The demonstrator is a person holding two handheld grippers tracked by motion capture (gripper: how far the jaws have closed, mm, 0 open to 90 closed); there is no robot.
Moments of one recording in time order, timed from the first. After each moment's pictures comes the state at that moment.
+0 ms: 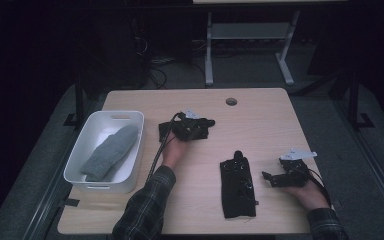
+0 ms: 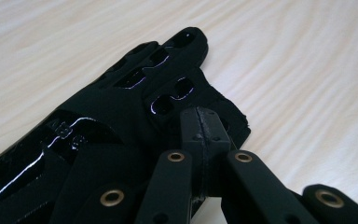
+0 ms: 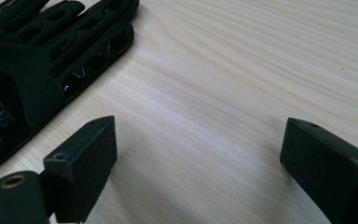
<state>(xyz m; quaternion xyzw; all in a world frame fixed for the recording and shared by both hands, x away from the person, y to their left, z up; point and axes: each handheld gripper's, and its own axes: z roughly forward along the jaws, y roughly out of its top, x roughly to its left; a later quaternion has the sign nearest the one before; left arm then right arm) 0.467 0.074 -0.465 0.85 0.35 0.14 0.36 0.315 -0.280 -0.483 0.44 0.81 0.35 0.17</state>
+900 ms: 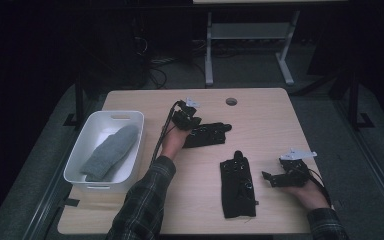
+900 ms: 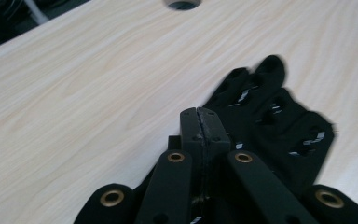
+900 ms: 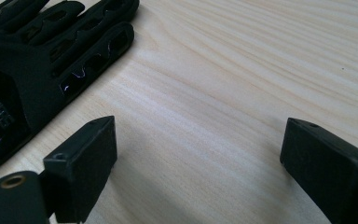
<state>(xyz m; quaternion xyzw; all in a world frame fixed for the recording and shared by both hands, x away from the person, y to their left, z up) 0.487 0.080 -0.431 0.85 0.35 0.16 0.36 0.315 -0.279 -0.483 0.44 0.81 0.35 0.17</state>
